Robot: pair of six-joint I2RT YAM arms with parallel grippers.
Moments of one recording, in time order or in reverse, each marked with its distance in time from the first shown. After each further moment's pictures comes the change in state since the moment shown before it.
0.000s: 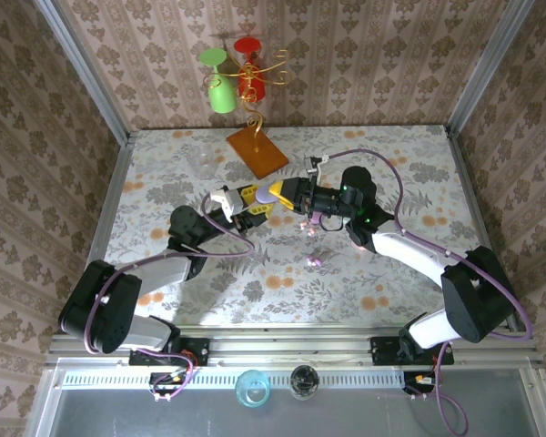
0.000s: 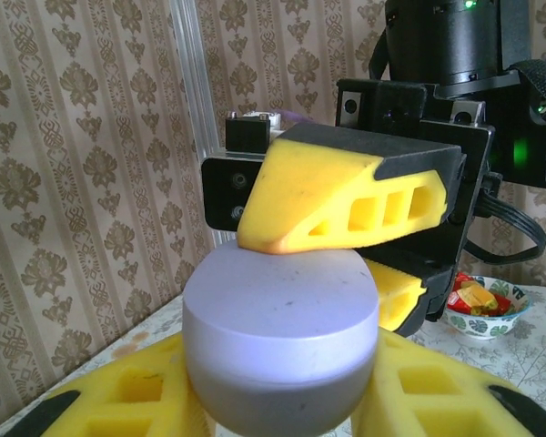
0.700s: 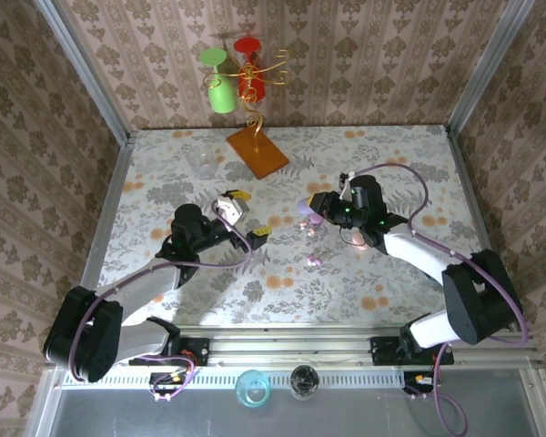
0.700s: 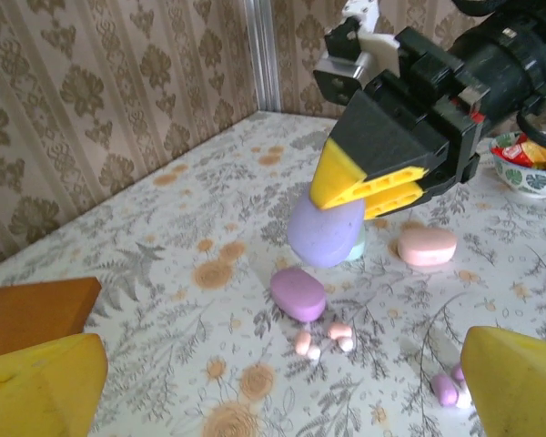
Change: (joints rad) left arm 0.015 -0.179 -0.032 -0.598 -0.153 0.232; right arm -0.133 0.008 -0.095 -0.429 0.352 -0.422
